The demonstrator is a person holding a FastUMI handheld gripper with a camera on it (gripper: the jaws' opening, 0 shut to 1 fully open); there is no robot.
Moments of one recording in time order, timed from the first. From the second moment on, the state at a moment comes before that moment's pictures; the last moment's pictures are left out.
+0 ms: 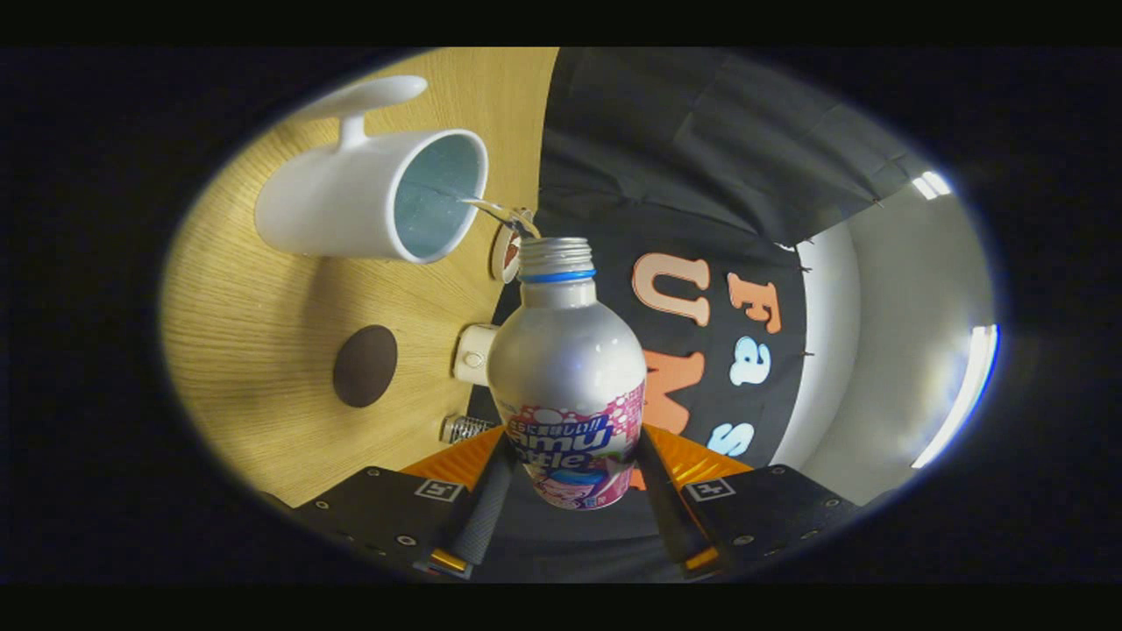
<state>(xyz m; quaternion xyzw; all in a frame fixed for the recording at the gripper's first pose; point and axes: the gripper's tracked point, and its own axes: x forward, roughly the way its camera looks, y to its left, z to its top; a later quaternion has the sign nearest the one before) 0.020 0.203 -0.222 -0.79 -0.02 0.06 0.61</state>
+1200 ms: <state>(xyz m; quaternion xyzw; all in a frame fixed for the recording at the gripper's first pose) 0.016 0.208 -0.211 -0.83 -0.07 0.04 0.56</state>
